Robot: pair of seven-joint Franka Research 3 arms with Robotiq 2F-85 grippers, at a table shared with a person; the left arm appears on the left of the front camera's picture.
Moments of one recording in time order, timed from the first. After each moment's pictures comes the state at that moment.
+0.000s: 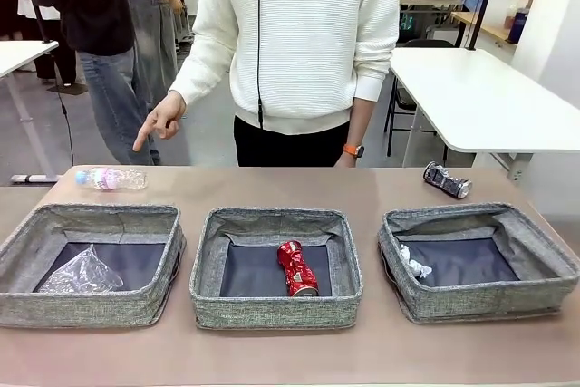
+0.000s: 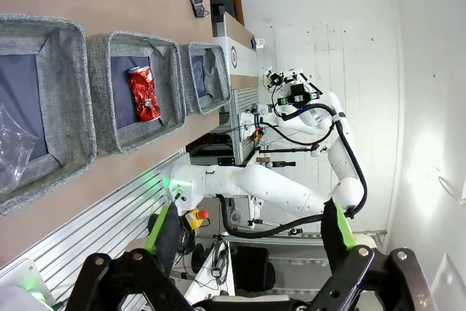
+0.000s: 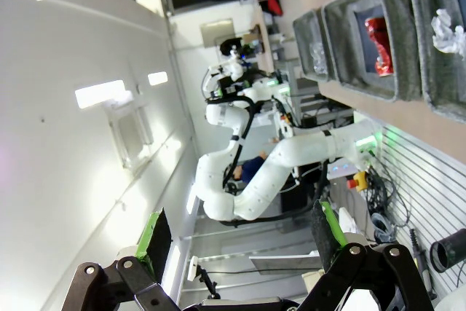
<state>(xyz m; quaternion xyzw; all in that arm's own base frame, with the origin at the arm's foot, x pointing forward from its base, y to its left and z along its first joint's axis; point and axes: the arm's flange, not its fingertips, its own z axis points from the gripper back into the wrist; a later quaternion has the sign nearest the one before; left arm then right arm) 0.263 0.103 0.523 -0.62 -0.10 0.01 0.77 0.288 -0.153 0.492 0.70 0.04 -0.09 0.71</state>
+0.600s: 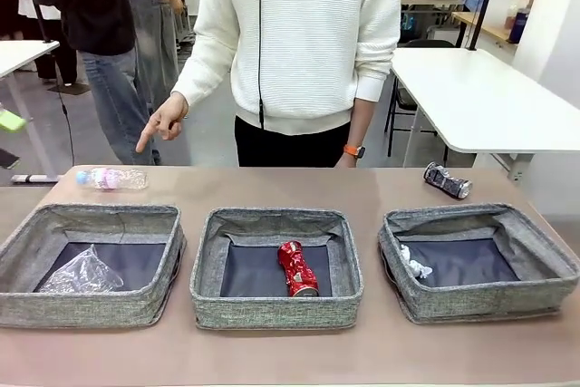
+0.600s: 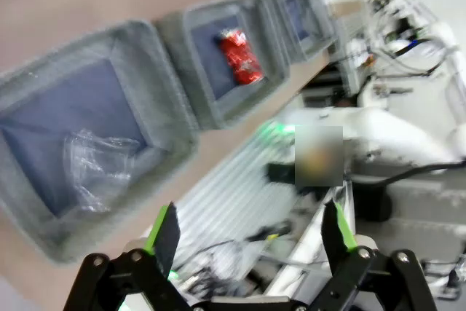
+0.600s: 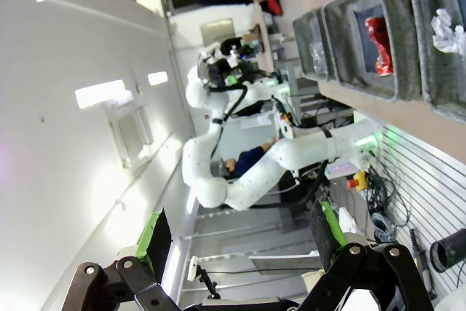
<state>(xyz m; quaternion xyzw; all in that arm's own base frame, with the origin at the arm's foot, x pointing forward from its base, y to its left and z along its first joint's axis) 0.350 0.072 0.537 -0.43 -0.06 -0.17 0.88 0.288 -0.153 0.492 0.70 0.04 -0.09 0.71</state>
